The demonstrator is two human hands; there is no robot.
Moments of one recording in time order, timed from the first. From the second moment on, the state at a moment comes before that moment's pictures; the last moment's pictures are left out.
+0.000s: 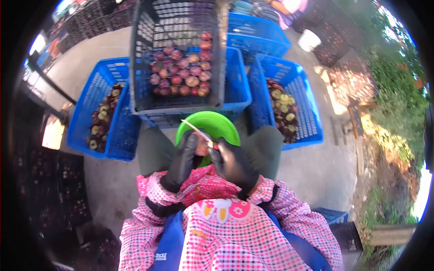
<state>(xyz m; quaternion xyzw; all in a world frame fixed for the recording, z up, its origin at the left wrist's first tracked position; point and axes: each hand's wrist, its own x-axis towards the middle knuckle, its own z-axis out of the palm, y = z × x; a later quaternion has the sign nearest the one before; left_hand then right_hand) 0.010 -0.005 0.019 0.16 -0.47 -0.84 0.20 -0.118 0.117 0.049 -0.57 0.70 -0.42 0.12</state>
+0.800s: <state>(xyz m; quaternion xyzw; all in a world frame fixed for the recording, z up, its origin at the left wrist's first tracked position) 0.002 -0.030 -0.009 0.07 -0.23 -0.92 0.30 -0.121 0.107 0.042 -0.44 0.67 -0.48 0.35</state>
